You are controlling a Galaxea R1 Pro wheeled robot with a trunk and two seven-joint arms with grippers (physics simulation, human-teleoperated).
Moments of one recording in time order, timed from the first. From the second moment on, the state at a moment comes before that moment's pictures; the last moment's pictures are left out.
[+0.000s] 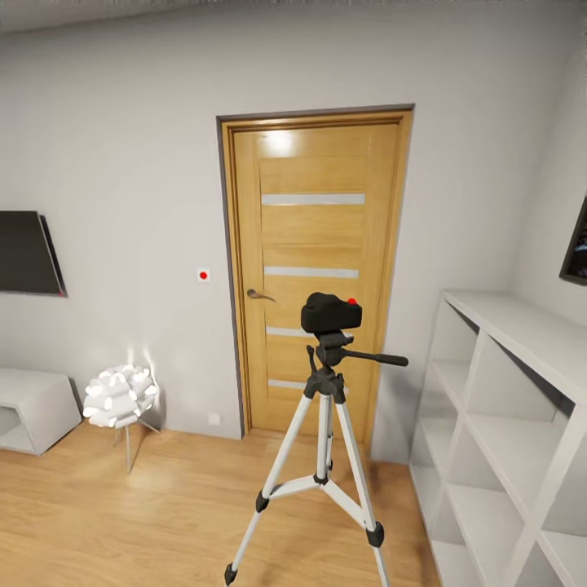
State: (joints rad) left arm -0.24 0.07 -0.79 0.00 1.30 0.02 0.11; right arm -0.15 -0.03 -0.56 -0.03 0.66 -0.03 0.00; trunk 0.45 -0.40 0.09
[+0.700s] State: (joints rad) left arm -0.24 0.06 -0.80 0.00 1.29 0.05 0.07; right arm -0.15 -0.04 -0.56 -0.02 0.57 -0.03 0.00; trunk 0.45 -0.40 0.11
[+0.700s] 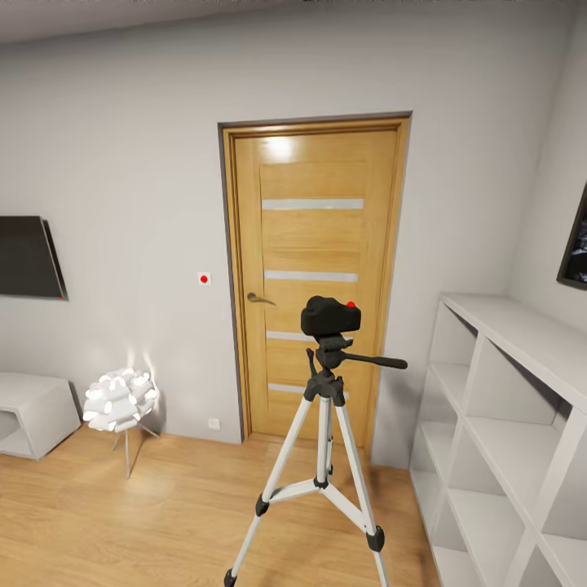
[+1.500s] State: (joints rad) left arm -0.24 0.06 -0.80 -0.01 1.28 0.02 0.08; right arm -0.15 -0.04 -0.55 -0.02 0.58 -0.04 0.00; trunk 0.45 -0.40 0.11
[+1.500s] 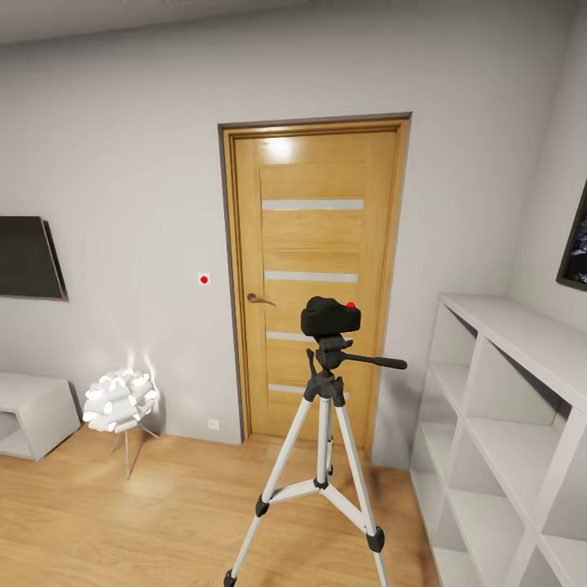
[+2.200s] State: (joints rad) left arm -0.24 0.06 -0.80 -0.01 1.28 0.02 0.08; right arm -0.15 -0.04 -0.55 -0.02 0.58 -0.04 0.00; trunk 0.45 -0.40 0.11
